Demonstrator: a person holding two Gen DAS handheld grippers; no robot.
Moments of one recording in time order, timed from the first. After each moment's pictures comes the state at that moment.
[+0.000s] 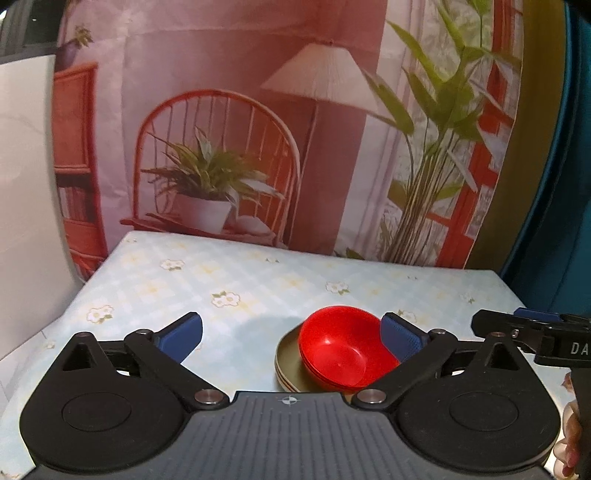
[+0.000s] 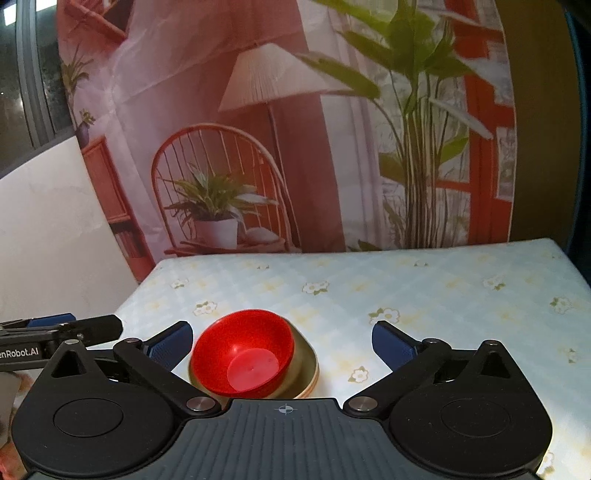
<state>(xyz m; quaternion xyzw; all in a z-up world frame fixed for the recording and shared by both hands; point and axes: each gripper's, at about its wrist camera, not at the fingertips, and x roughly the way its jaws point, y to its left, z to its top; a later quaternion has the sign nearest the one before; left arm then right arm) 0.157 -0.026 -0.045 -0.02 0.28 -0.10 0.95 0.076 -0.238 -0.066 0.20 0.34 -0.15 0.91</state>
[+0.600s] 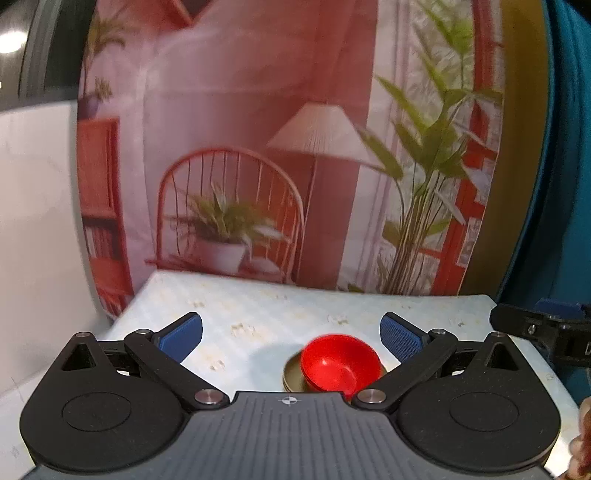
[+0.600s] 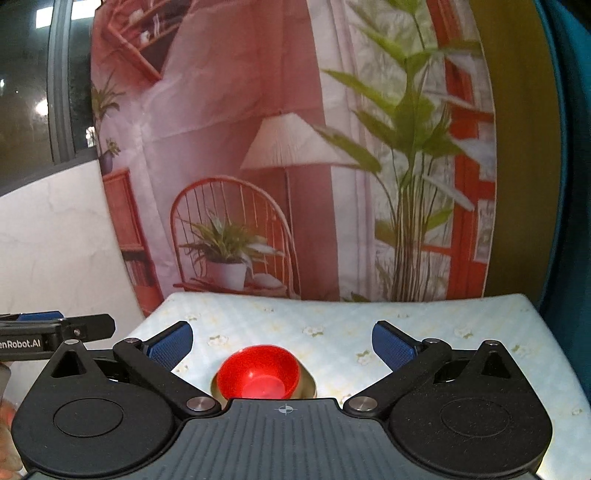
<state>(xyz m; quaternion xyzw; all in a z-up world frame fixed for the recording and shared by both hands) 0.087 -0.025 0.016 0.00 0.22 -0.08 0.97 0.027 -0.199 0.021 0.15 0.28 -0.17 0.93</state>
